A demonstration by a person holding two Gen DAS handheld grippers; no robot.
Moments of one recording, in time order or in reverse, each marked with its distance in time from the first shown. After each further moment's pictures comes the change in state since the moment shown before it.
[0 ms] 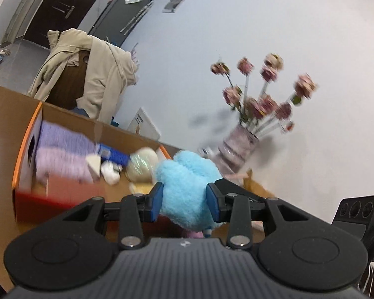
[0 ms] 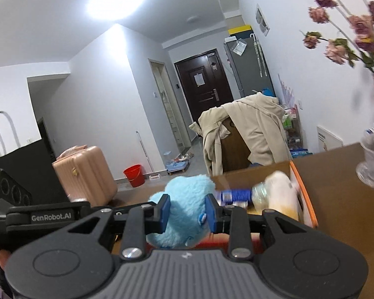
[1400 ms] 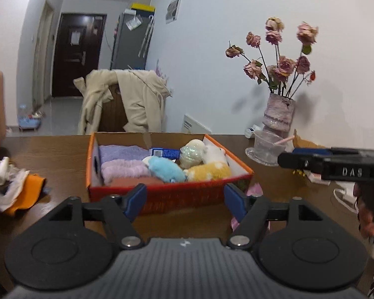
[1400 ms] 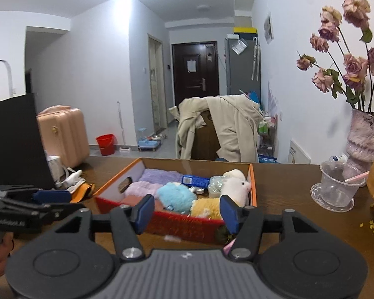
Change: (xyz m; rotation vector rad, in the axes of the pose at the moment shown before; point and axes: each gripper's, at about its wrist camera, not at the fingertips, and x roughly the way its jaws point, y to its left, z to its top) left arm -0.077 -0.062 -0.068 0.368 -0.024 0.331; right arm -0.071 0.010 -0.010 -0.224 0.080 -0.158
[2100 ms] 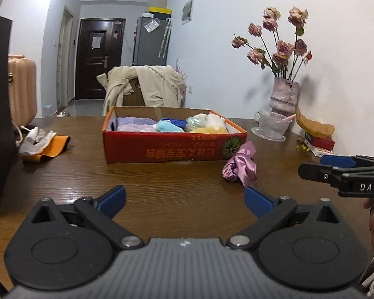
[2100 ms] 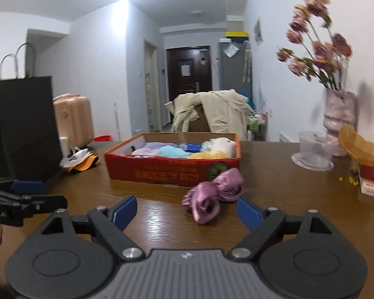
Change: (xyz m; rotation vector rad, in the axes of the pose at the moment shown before) left arm -0.055 -0.055 -0.086 0.001 0.003 0.115; right arm -0.082 -0.002 -0.108 0.026 -0.027 -0.038
